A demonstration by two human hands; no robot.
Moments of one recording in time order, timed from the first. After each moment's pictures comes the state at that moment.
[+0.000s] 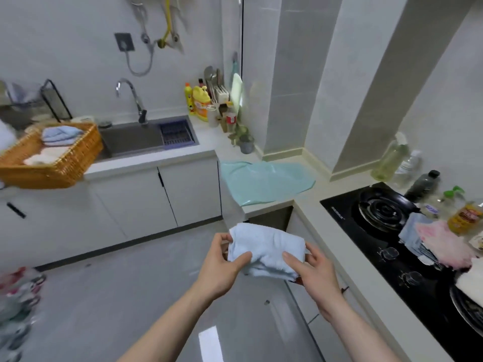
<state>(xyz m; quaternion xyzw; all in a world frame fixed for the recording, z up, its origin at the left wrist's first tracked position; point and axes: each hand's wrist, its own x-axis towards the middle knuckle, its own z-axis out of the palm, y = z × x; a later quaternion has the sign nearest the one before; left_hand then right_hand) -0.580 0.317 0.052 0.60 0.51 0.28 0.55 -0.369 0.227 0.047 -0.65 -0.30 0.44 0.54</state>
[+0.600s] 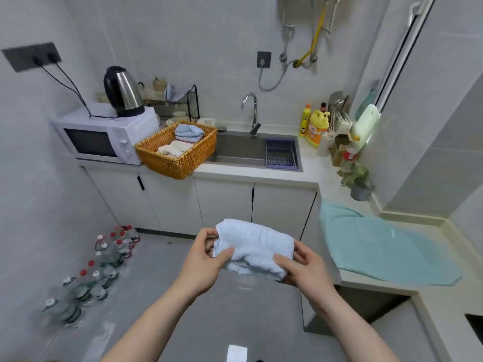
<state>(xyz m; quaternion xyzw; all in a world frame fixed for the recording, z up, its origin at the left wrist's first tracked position) -0.781 0.455 0.080 0.47 0.63 0.43 0.45 -0.541 0.474 0.082 -0.51 -0.46 0.61 0.40</state>
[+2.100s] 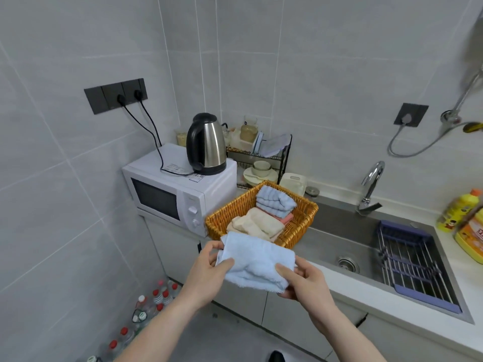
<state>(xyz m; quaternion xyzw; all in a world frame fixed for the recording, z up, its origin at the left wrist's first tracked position) -1.163 0.853 0.101 0.37 0.69 0.49 0.39 -0.946 0.933 0.099 -0.44 -0.54 0.65 0.30</state>
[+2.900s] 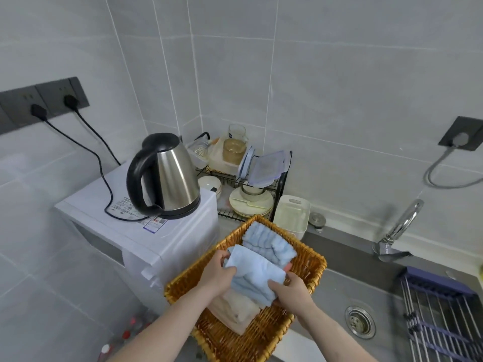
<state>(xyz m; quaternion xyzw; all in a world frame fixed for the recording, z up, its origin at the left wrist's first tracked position) -1.242 1.183 0.001 0.35 0.78 0.33 0.41 -1.028 1.253 -0.026 -0.58 -0.54 0.58 0.15</state>
